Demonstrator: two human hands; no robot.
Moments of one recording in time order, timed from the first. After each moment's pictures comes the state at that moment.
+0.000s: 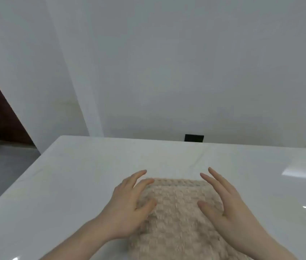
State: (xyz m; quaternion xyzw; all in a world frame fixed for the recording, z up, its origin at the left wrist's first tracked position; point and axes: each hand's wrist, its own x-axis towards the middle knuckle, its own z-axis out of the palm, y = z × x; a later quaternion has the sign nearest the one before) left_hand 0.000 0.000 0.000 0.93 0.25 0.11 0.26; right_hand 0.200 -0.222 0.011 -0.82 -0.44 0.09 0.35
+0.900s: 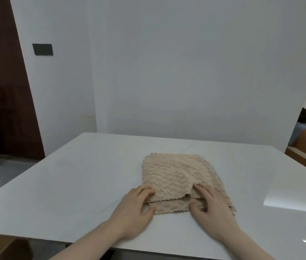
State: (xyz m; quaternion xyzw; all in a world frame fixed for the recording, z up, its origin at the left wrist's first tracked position) left_hand -0.150 -0.136 -0.128 0.94 0.18 0.21 0.20; right_hand 0.056 -0.341 -0.128 -0.85 -0.45 -0.05 0.29
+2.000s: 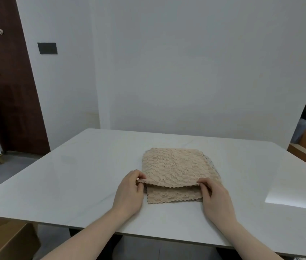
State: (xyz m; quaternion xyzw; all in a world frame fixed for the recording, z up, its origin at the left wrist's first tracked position) left_hand -0.136 -0.144 -0.127 0.84 0.28 0.38 0.27; right_hand 0.068 -0.346 -0.134 -0.79 -0.40 -0.13 0.44
